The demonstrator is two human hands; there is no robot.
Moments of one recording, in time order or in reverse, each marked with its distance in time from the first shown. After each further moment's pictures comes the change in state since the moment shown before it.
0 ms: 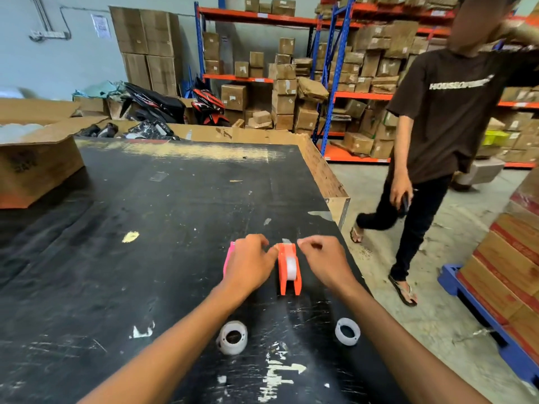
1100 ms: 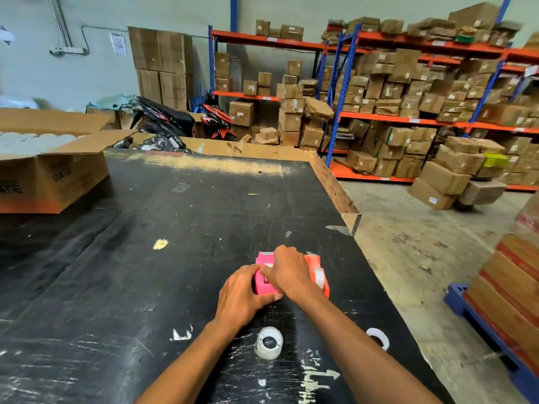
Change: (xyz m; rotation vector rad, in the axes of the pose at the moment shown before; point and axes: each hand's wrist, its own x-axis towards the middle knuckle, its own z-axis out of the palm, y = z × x) left_hand -0.028 -0.080 -0.030 0.020 0.012 0.111; right_hand -0.018 -0.076 0.095 -0.662 -0.204 -0.047
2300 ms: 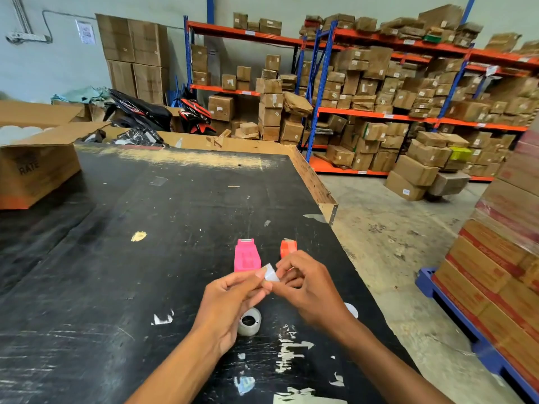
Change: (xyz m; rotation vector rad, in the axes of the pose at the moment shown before) left_hand -0.069 0.062 -0.026 -1.250 -0.092 -0.423; right_hand -0.097 0.064 -0.025 0.683 0.144 -0.338
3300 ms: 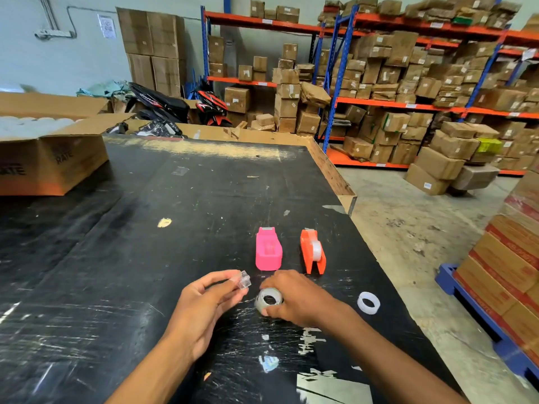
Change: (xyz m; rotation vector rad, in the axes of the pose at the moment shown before) left_hand -0.025 0.012 -0.062 0.018 0.137 0.006; right_hand 0.005 0.004 0.047 -0.551 -0.514 0.035
